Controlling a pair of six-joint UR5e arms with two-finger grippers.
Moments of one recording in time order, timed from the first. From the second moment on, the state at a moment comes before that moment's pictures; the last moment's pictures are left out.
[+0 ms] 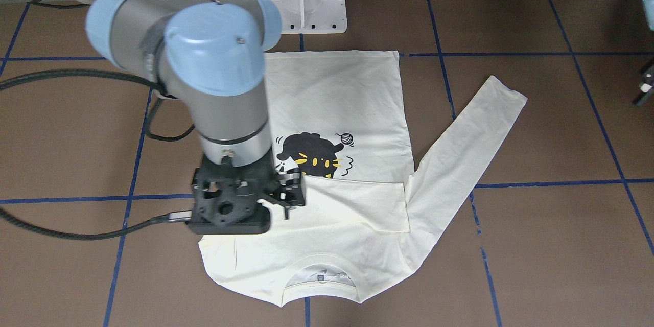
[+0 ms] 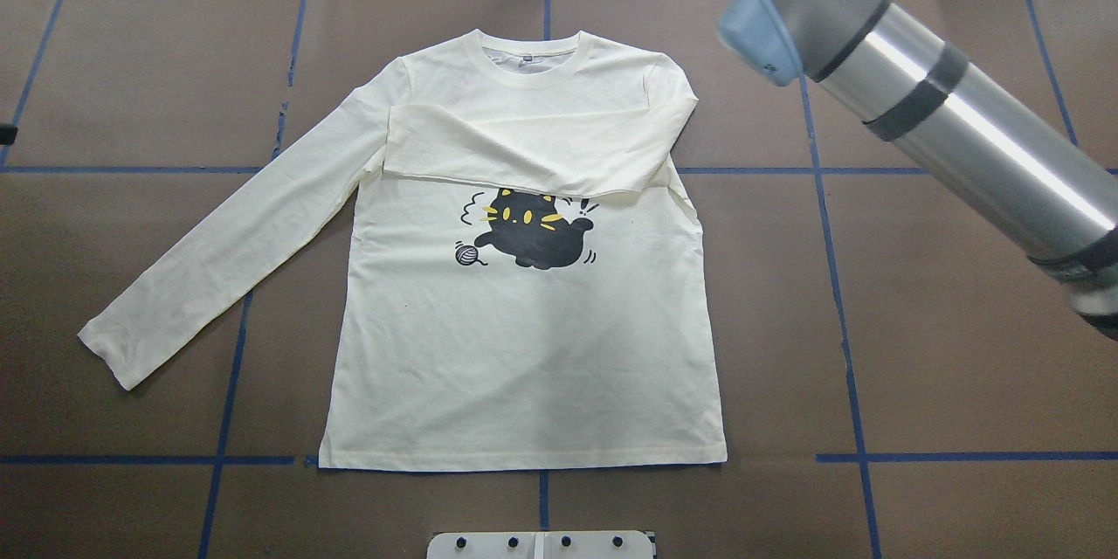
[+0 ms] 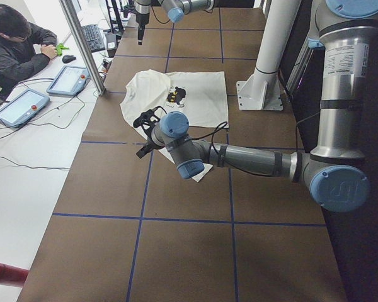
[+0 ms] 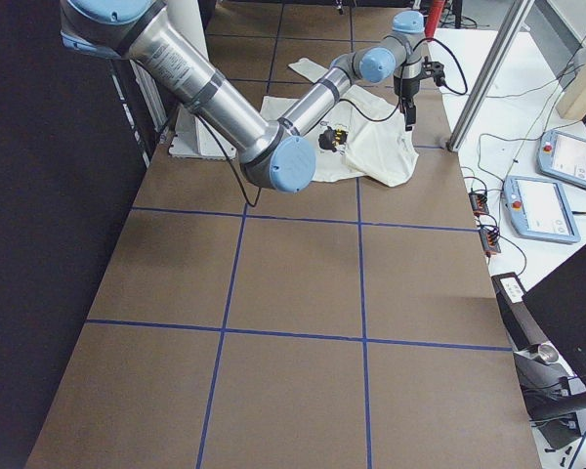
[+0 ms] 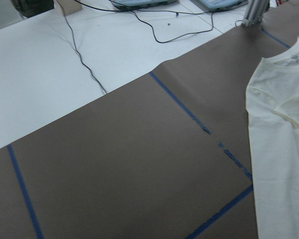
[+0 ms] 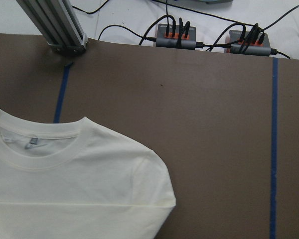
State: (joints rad) left arm -1.25 -1.49 -1.72 -2.55 -2.27 -0.29; right arm 1.02 -0.73 1.46 -1.63 2.05 0.70
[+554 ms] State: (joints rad) left arm -0.82 -1.31 -1.88 -2.55 -1.89 -0.53; right arm 1.19 -1.11 1.69 -1.61 2.20 0.36
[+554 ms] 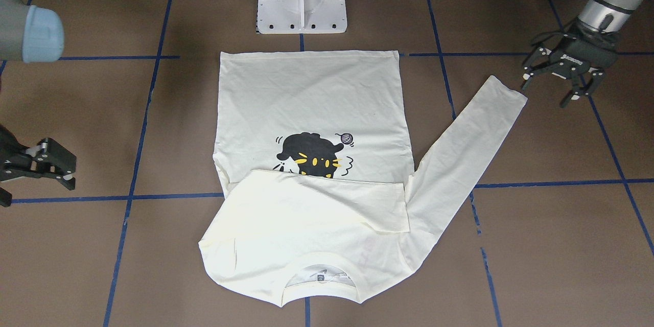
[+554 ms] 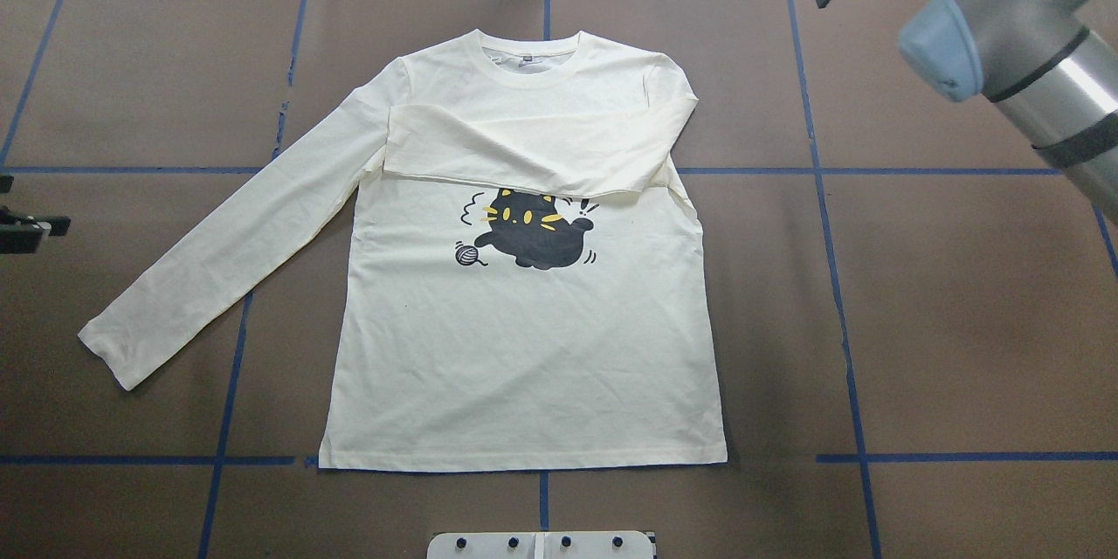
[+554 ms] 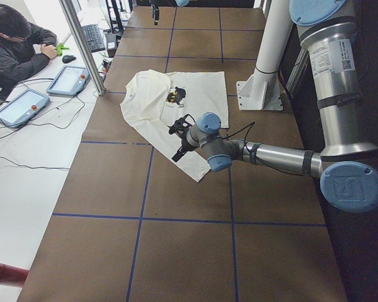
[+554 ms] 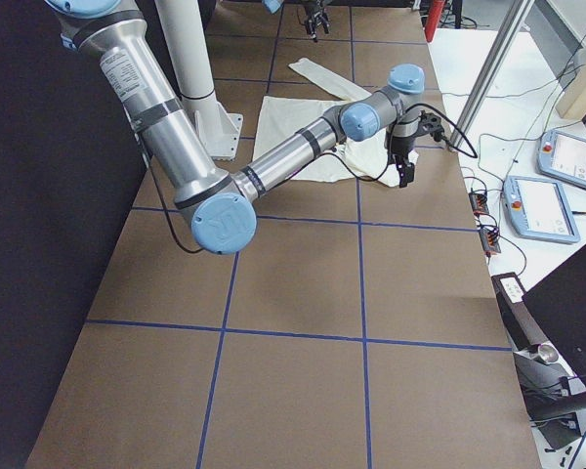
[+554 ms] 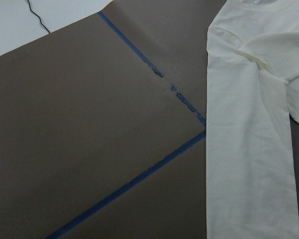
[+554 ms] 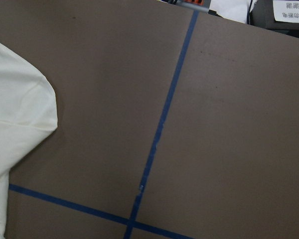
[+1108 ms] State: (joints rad) left arm -0.56 -1.23 -1.88 -2.55 -1.77 -0.57; right arm 1.23 -1.25 1.79 -1.60 2.22 0.33
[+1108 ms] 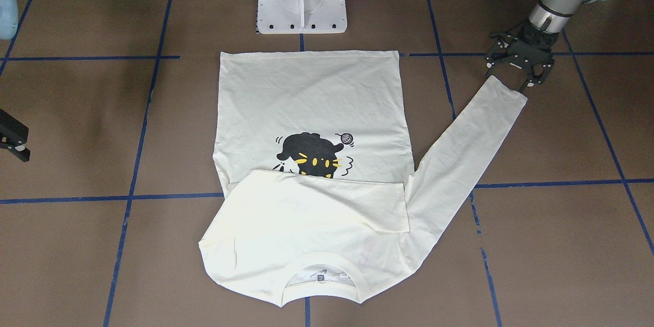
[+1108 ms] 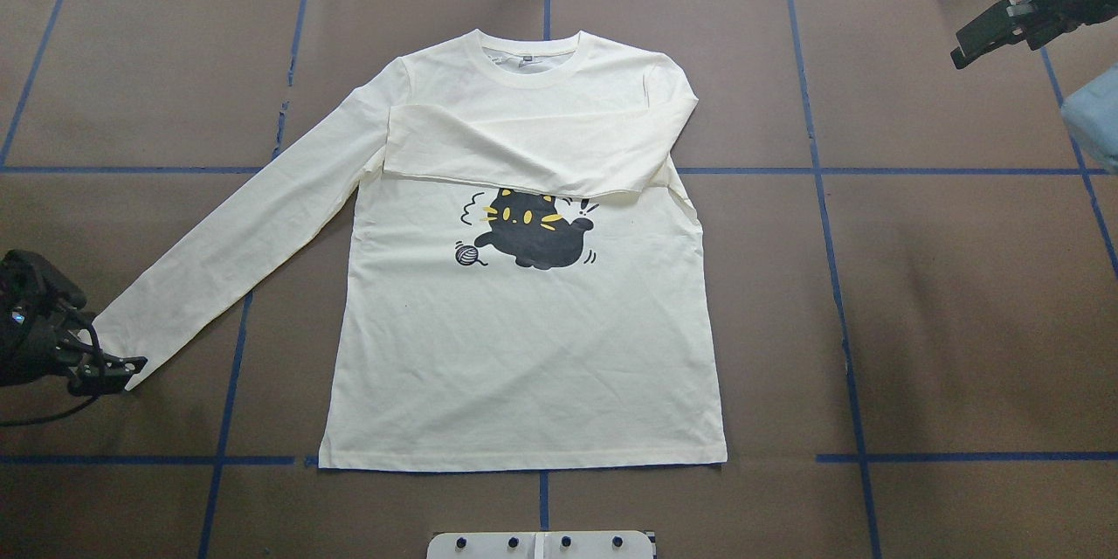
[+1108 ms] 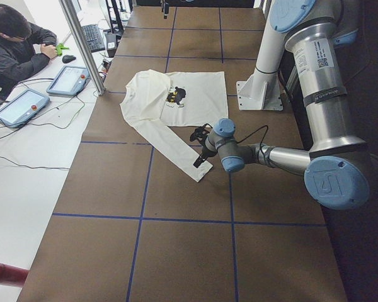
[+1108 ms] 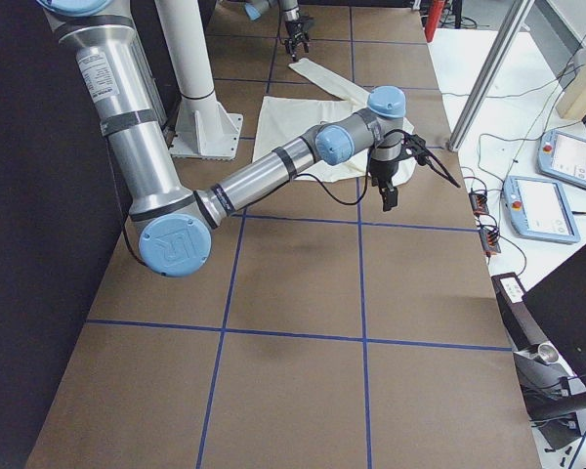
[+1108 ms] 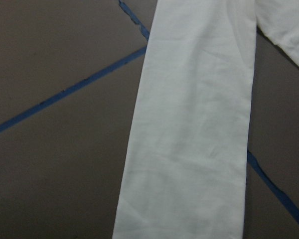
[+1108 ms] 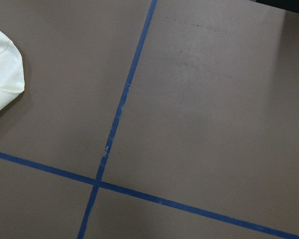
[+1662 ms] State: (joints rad) left arm -0.51 -1.21 -1.86 -2.54 -1.76 -0.57; right arm 1.23 -1.27 1.80 -1.60 2.21 0.33
